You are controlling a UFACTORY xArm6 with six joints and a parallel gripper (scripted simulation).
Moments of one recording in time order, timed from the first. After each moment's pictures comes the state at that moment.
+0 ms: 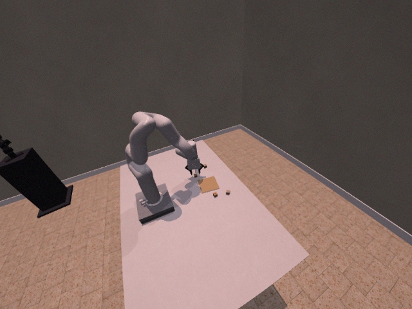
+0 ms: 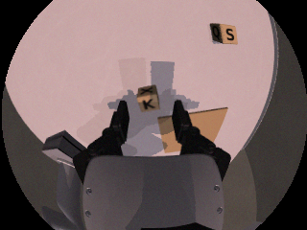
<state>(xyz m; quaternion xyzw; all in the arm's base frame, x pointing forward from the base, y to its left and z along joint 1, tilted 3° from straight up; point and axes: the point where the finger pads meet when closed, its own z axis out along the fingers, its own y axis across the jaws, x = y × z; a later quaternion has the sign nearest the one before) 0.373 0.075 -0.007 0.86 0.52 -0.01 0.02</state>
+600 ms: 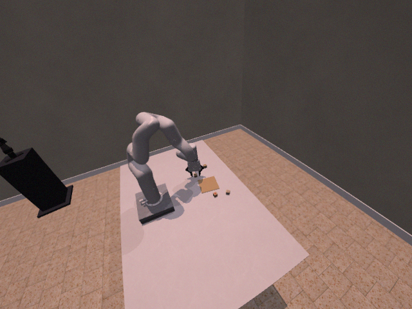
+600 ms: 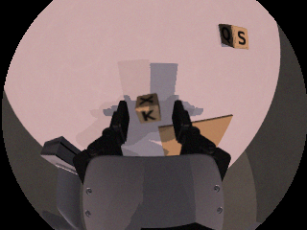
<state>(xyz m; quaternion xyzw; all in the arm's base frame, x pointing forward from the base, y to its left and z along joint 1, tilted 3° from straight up) 0.374 0.074 -0.028 0.86 0.52 -0.01 0.02</state>
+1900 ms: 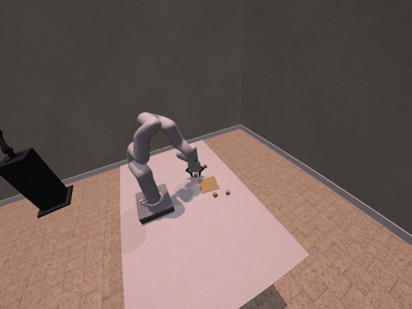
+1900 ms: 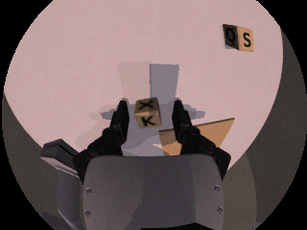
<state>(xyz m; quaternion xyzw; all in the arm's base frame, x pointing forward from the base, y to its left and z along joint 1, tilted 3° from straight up) 0.374 0.074 -0.036 0.86 0.52 -0.01 0.02</state>
